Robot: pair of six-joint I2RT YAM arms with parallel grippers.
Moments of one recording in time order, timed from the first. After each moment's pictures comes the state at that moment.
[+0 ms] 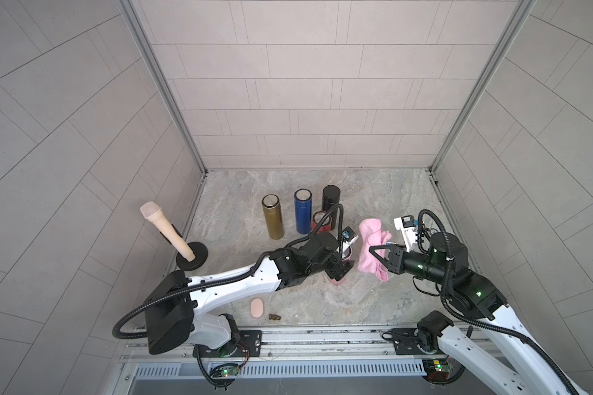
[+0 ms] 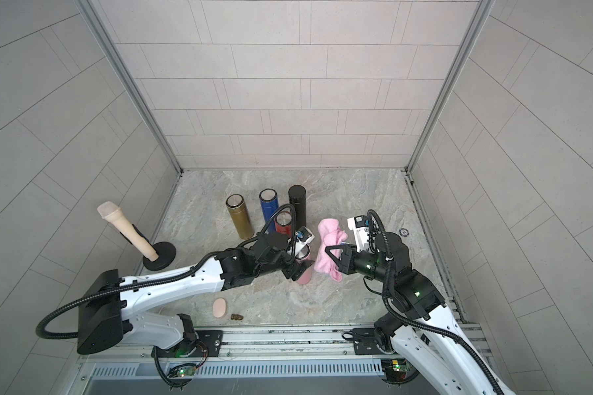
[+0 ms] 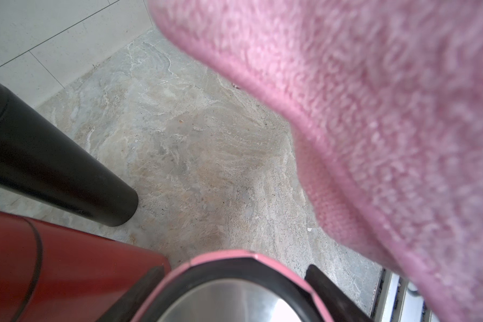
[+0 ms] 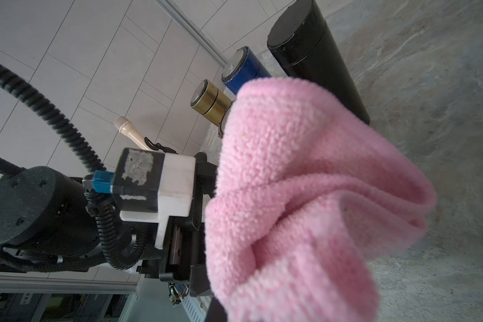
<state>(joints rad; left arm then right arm) -1.07 1.38 0.95 -0.17 -0.09 -0.03 0.45 0.60 0.74 -0.54 -0.44 0.68</state>
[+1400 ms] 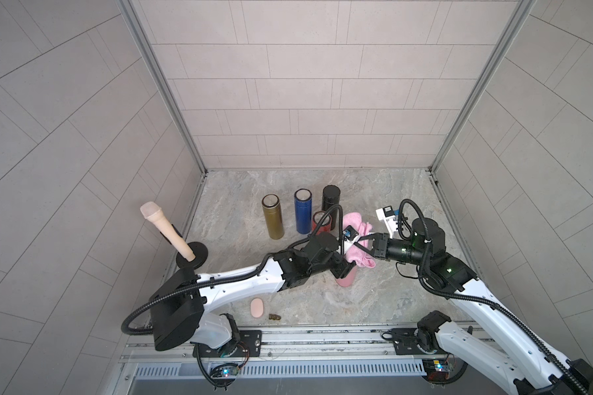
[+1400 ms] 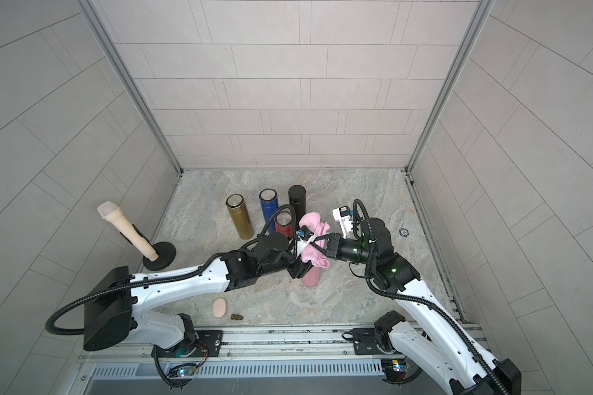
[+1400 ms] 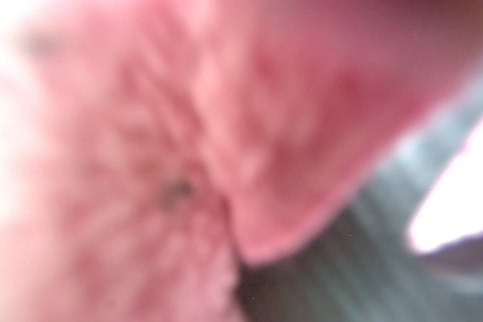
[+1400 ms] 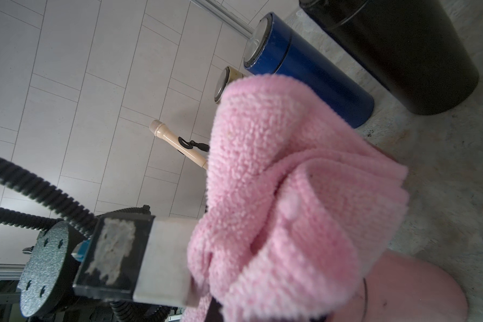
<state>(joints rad) -1.07 1.42 0.91 0.00 -0.01 -0.08 0.43 0.81 0.71 -0.26 -0.65 0.87</state>
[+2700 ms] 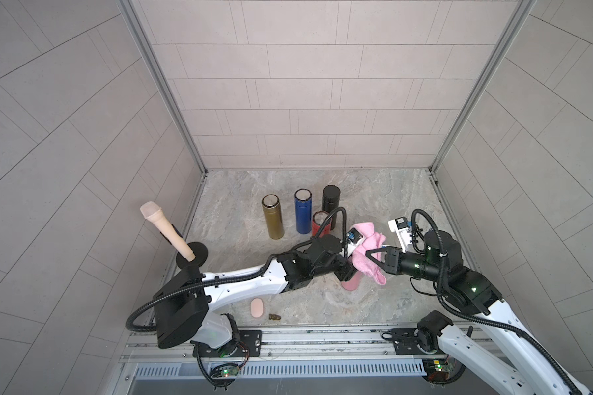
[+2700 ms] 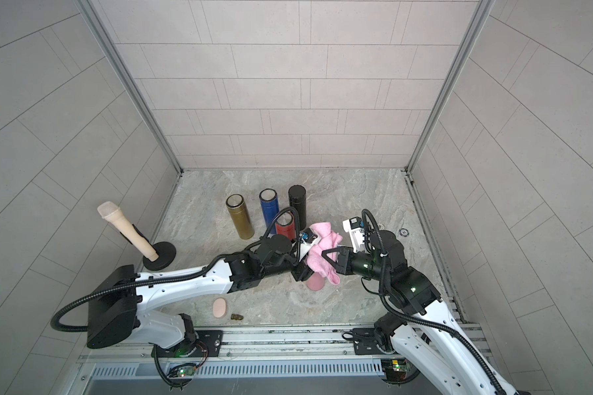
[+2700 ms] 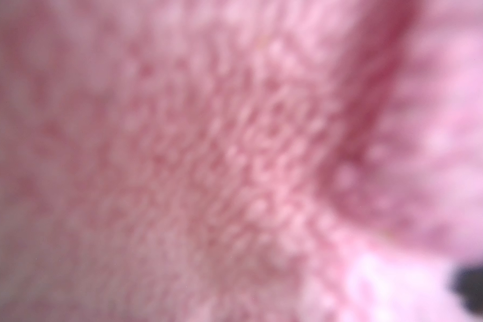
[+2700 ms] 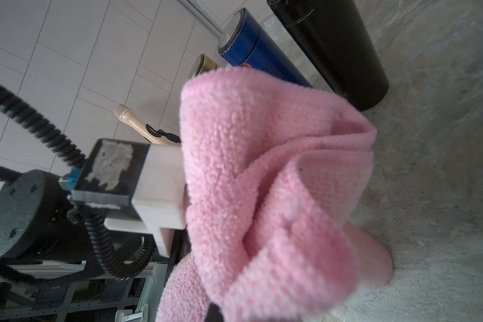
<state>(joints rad) -1.08 1.44 0.91 0.05 0.02 -0.10 0.47 0.68 0.76 -0.56 -0.49 0.73</state>
